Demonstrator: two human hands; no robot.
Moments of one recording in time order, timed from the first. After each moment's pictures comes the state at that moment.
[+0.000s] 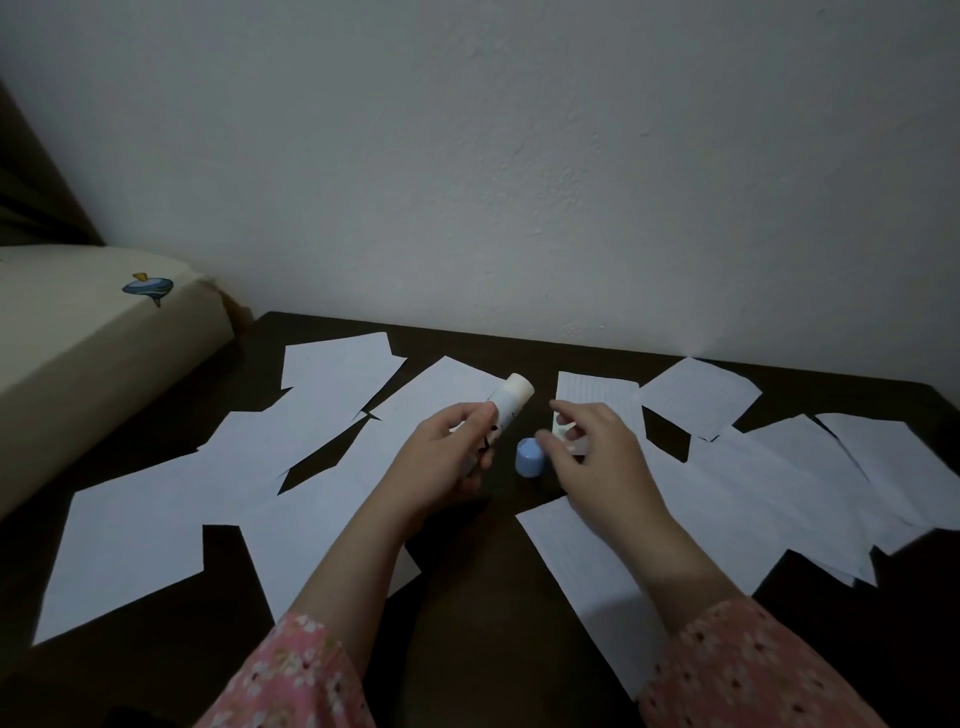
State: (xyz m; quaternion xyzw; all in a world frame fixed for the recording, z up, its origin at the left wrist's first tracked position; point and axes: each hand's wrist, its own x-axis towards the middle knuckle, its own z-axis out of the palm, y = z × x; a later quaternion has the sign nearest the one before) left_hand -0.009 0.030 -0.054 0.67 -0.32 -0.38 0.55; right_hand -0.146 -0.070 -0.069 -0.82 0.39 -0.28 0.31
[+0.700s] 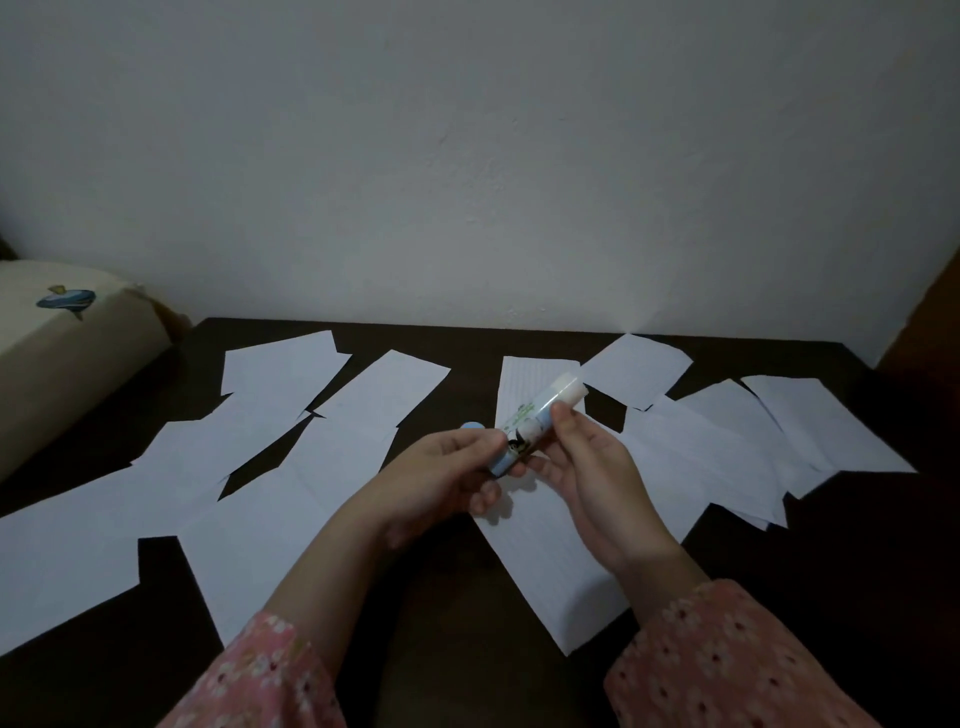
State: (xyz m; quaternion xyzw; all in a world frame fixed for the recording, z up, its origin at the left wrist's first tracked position) left_hand -0.050 0.023 -0.056 0.53 -0.37 -0.58 0.50; right_hand -0.199 -0.054 -0.064 -0.46 0.31 -0.37 0.74
